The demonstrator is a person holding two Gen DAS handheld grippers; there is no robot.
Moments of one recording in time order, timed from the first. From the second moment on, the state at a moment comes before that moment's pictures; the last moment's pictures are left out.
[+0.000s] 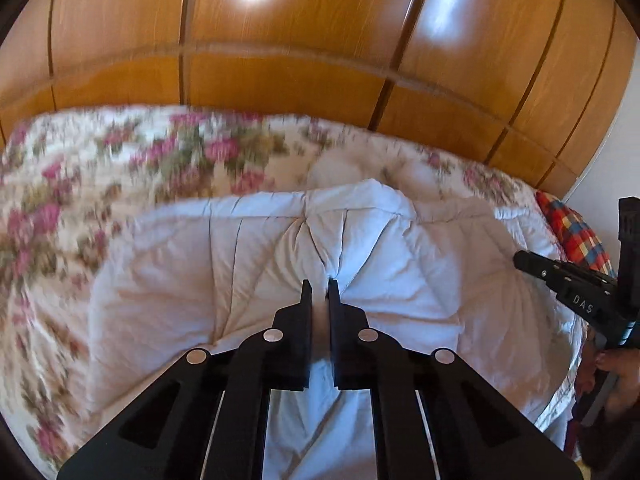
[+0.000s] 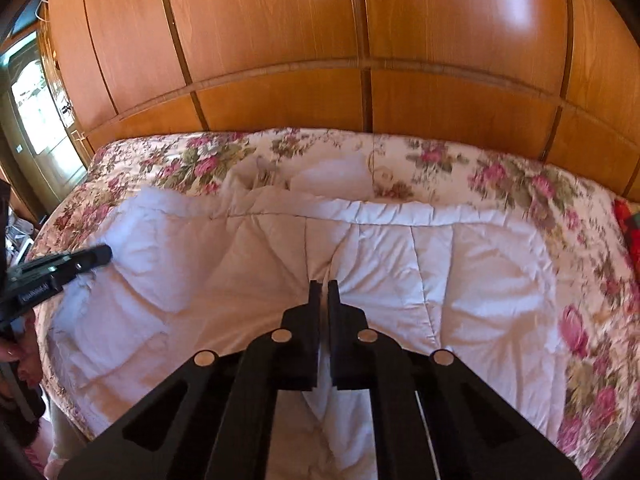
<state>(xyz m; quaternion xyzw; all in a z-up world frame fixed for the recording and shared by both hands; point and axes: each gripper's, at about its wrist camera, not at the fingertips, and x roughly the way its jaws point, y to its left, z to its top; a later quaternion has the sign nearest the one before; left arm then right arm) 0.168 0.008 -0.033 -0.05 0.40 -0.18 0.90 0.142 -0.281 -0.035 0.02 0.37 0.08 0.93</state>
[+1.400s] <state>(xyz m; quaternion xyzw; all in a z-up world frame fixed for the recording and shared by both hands) 0.230 0.030 -0.071 0.04 0.34 -0.06 0.94 0.169 -0.363 -0.051 0.04 0.30 0.04 0.95</state>
